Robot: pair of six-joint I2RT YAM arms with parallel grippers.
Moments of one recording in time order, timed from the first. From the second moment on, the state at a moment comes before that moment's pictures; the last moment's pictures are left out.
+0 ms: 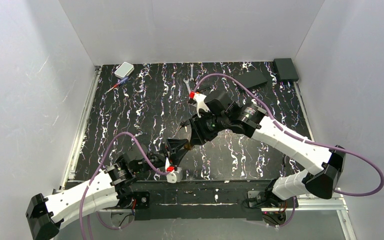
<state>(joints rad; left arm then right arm) -0.97 0.63 0.34 0.16 0.29 1.03 0.97 1.38 1.41 -0.81 -0.28 0.33</state>
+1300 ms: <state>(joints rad) -0.97 0.63 0.34 0.12 0.28 1.02 0.96 1.38 1.29 -0.71 -0.36 0.38</state>
